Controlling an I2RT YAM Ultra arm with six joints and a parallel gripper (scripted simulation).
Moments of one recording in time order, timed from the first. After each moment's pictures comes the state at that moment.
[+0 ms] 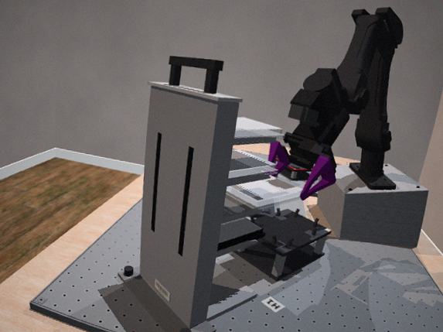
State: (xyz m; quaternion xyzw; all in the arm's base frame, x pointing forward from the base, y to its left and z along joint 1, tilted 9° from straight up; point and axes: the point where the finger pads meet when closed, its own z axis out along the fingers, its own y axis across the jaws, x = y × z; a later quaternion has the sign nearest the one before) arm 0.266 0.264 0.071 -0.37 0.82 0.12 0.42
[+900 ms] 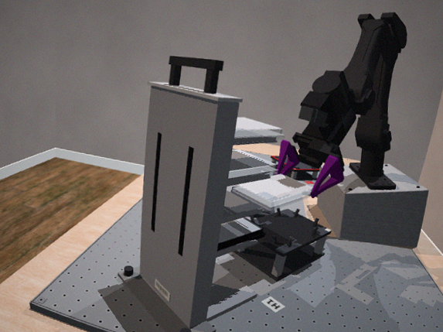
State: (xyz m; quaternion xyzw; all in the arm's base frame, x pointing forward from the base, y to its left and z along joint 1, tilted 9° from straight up) arm 0.244 0.240 0.065 -0.37 0.82 0.12 0.41
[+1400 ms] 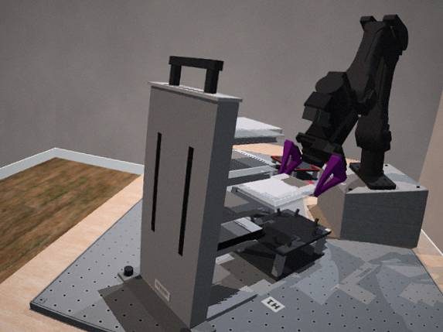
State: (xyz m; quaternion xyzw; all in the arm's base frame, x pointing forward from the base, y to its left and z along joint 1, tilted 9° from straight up) arm 0.236 0.232 0.064 -0.37 0.82 0.12 0.41
